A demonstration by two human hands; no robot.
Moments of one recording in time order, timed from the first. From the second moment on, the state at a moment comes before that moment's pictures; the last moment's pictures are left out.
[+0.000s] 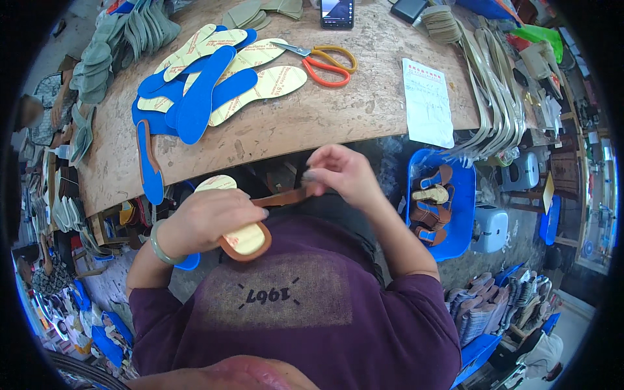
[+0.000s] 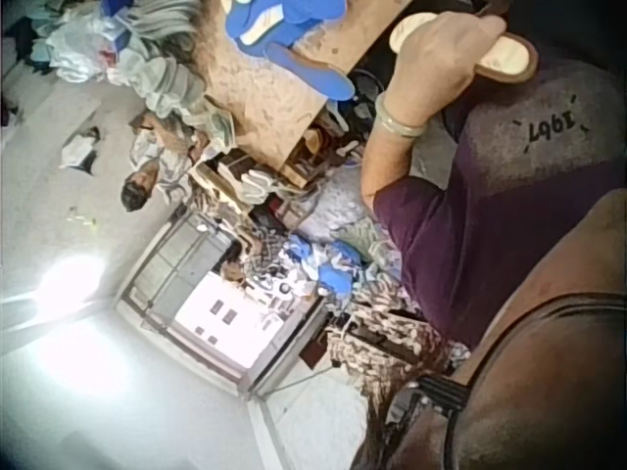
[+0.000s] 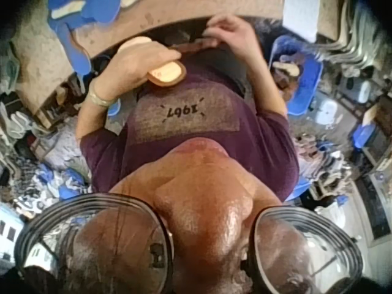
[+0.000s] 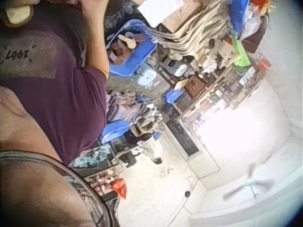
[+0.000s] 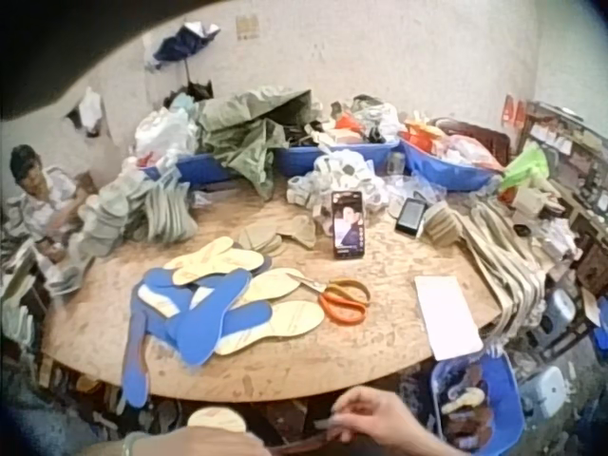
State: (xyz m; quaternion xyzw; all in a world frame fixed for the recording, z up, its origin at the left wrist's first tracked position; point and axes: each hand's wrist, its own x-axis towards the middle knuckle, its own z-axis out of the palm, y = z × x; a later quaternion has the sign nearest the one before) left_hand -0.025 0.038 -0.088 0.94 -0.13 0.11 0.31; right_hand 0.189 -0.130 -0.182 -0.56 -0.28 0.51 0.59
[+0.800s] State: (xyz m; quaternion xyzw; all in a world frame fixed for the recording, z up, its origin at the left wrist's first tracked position) left_hand 0.024 0.059 -0.106 0.58 0.18 0.30 0.74; right_hand 0.172 -0.049 -0.123 -0.52 -0.44 0.35 0.64
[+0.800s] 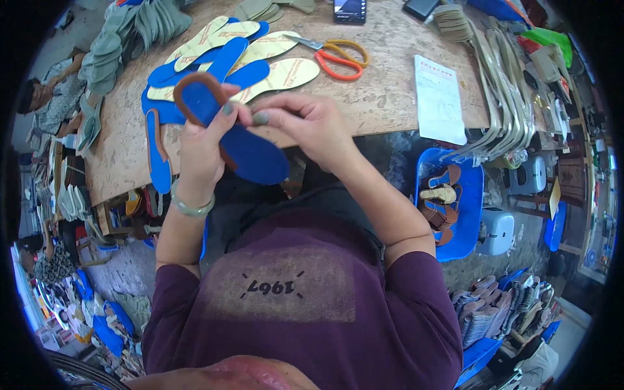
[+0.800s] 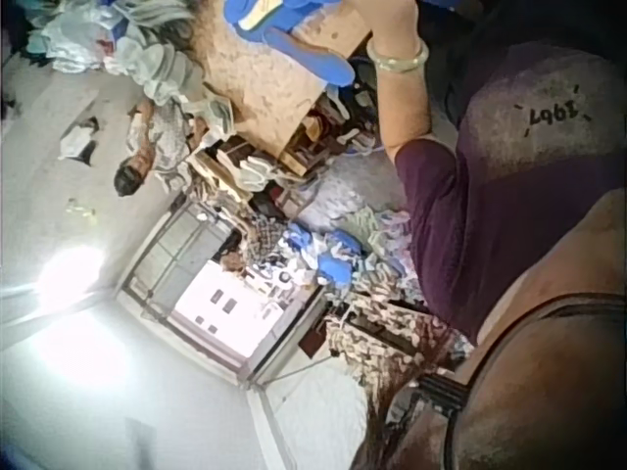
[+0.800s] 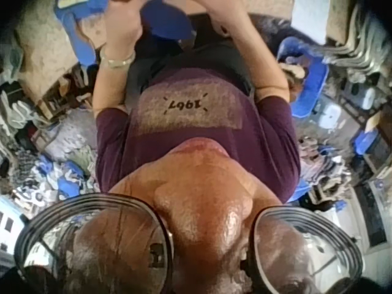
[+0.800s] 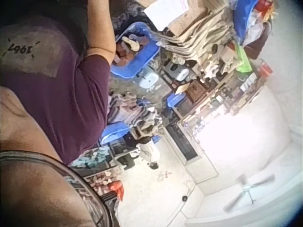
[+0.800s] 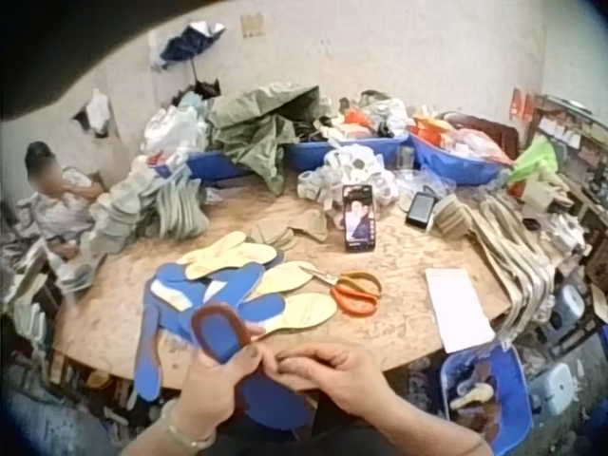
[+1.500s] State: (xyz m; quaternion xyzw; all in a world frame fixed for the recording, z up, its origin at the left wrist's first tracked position) left_hand 0.038 0.063 -0.137 0.47 0.14 0.40 0.77; right_hand 0.165 -0.031 -0.152 -0.57 -0.40 0.38 0.61
